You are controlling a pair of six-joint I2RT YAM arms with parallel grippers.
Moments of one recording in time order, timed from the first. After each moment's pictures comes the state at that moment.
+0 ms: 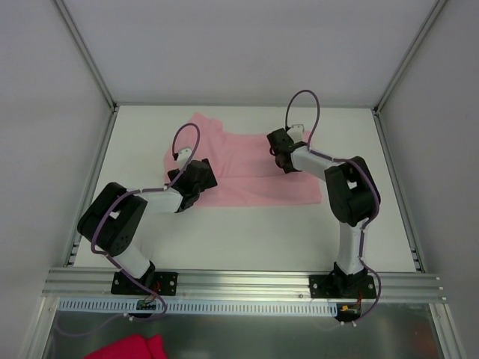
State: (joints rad) left arm -0.53 1.62 0.68 0.19 -0.51 -0.68; right arm 0.49 2.02 1.38 -0.51 0.73 0.39
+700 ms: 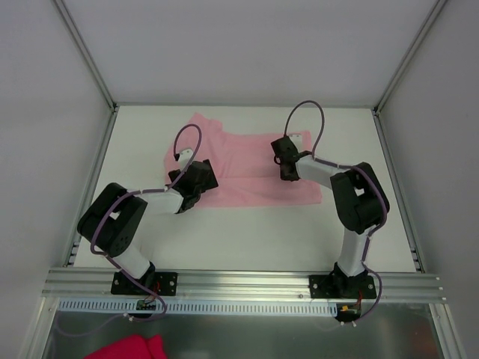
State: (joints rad) left arm -0.55 1.62 0.68 0.19 -0.52 -0.68; right arm 0.49 1.88 1.19 -0.36 0.48 0.40
